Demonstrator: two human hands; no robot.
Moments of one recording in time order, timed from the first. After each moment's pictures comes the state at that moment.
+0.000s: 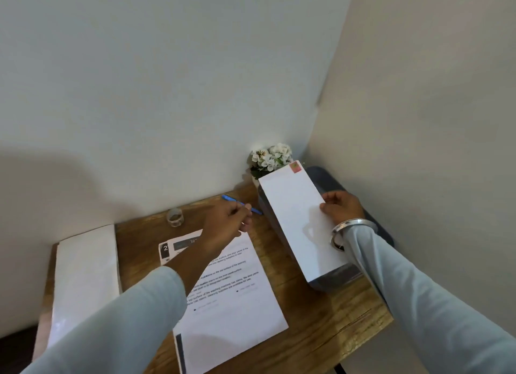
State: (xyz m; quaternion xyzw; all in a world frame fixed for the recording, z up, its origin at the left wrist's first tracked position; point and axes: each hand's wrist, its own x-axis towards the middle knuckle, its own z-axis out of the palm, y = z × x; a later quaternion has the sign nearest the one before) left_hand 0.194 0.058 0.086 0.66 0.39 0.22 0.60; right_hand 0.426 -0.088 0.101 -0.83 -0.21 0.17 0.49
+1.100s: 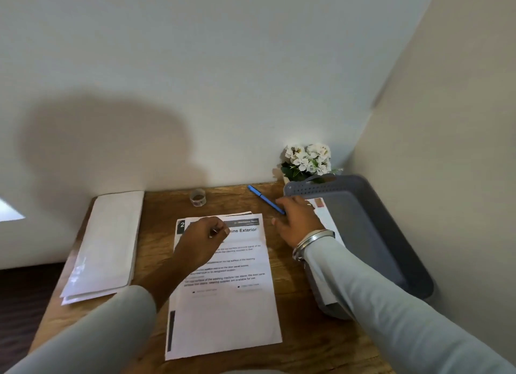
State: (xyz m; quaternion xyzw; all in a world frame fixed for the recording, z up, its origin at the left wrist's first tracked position) left_hand 0.126 0.062 0.020 0.76 0.49 0.20 0.38; right_hand 0.362 -0.013 0.075 -0.78 -0.58 0.18 0.17
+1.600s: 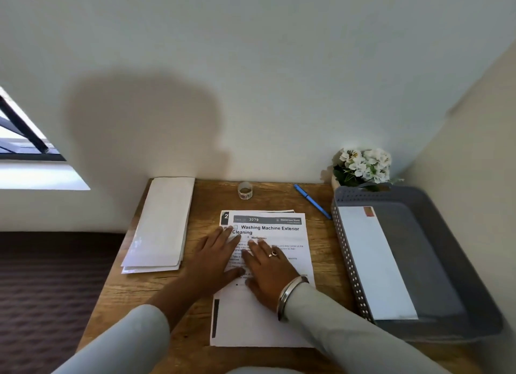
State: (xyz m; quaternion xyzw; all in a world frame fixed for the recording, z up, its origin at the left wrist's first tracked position) left_hand 0.029 0.039 -0.039 0.88 0.46 -0.01 0.10; right_hand 0.219 -0.024 -0.014 -0.59 -0.79 0.14 -0.05
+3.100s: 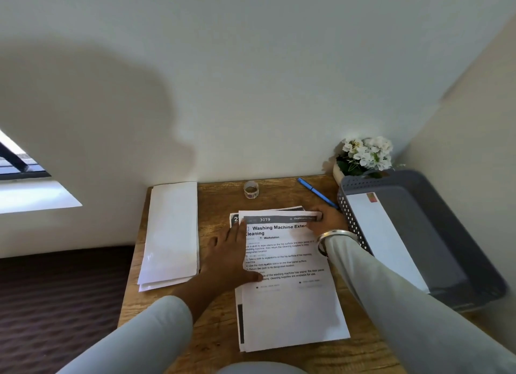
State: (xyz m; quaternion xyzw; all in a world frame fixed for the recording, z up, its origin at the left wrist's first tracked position) left_hand 0.032 0.061 -0.014 0.85 0.48 -0.05 0.19; right_hand 0.294 0.034 0.022 -0.84 -0.42 0.25 0.23
